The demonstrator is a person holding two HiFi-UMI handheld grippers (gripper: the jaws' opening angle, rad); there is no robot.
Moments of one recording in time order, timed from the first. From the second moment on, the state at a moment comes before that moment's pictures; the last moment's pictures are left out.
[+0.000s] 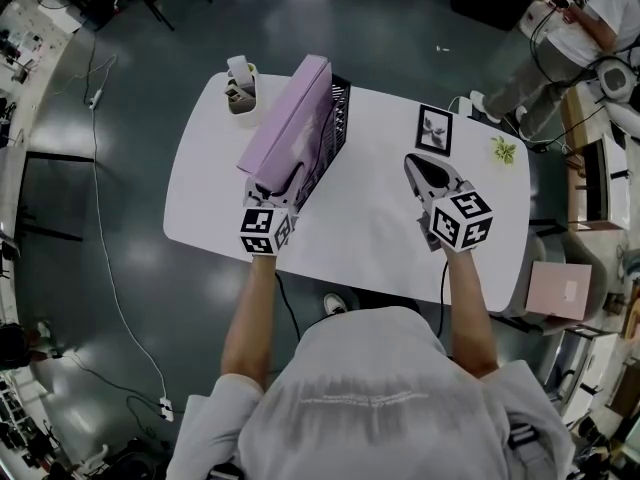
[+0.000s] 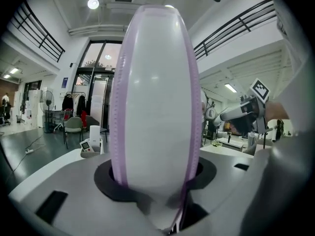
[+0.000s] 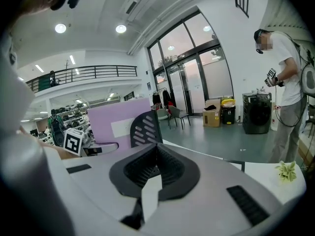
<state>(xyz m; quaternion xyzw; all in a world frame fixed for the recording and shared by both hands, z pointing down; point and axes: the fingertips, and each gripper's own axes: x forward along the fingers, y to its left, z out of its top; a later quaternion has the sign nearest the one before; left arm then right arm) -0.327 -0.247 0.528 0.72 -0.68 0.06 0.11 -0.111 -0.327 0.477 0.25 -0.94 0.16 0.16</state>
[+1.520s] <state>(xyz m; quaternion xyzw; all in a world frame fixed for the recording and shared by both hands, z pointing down) -0.321 -0.086 0.397 0.71 -0.70 0.04 0.03 -0.109 -0.208 0.382 0.21 -0.97 0.04 0.09</state>
